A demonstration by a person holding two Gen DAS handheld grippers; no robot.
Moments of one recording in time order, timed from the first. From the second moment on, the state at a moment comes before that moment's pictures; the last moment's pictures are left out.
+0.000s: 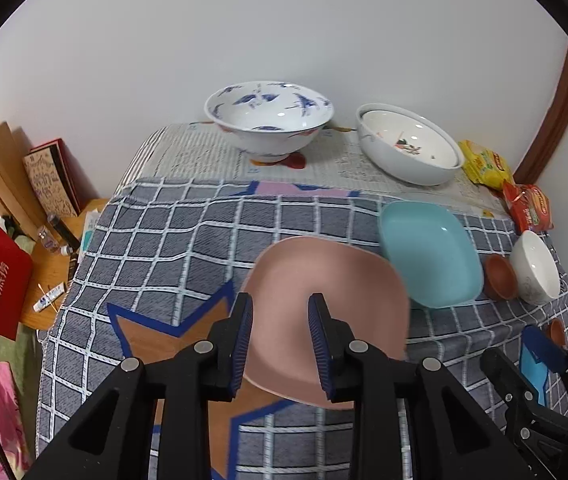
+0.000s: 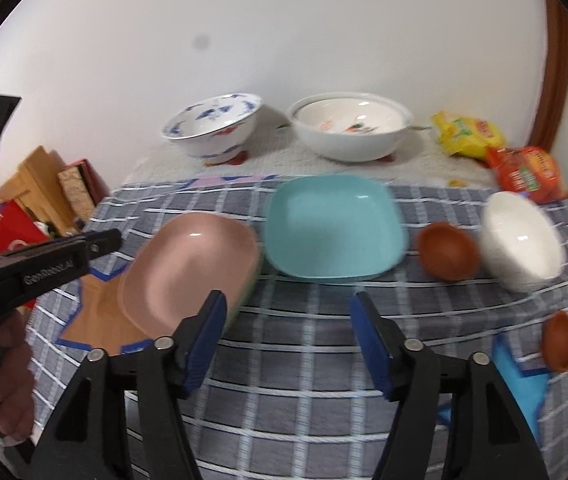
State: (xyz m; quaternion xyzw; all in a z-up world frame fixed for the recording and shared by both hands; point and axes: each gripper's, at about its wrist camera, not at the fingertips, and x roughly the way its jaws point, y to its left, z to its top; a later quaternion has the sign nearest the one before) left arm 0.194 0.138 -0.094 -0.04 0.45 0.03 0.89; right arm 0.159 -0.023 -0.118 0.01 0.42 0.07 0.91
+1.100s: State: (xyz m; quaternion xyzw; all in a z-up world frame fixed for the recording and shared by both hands) left arm 0.279 0.067 -0.106 -0.02 0.47 0.06 0.88; right arm 0.242 -0.119 -0.107 0.01 0.41 0.06 0.91
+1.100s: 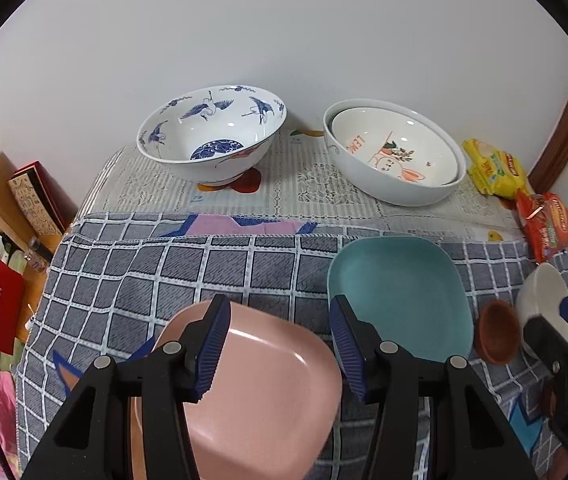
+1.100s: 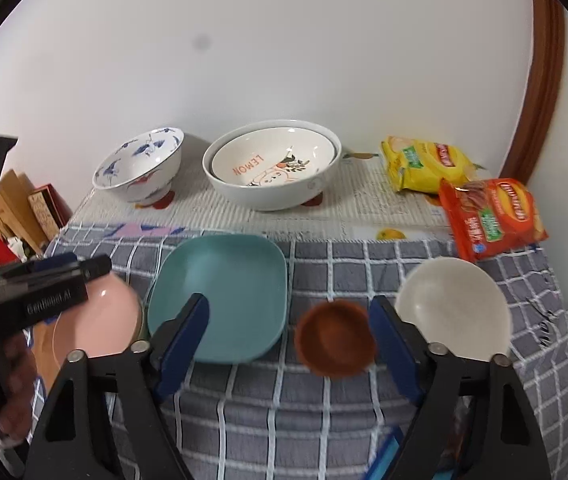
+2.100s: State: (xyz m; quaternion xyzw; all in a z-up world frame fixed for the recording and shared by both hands) left arm 0.343 0.039 -0.176 -0.02 0.54 0.02 0.84; right arm 0.325 -0.098 -0.202 0.00 0.49 0.09 0.87
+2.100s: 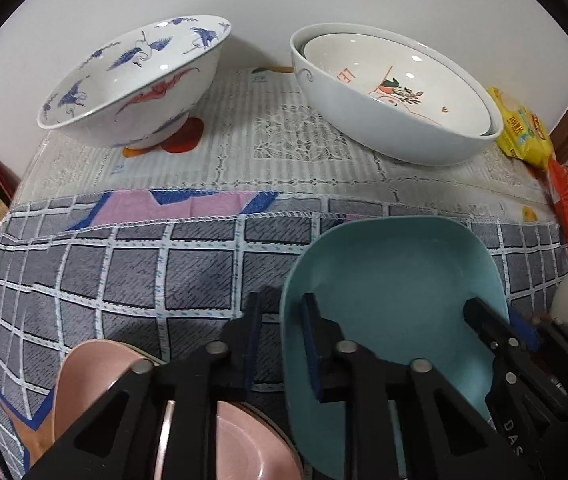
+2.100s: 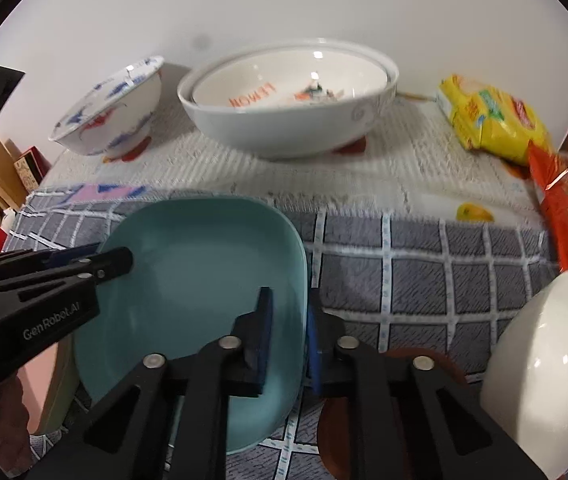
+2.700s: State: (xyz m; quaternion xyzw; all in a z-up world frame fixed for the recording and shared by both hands) left arm 0.288 0.040 -0.103 -0.03 0.48 0.00 0.88; right arm 0.269 -0.105 -0.137 0.05 0.44 0.08 0.89
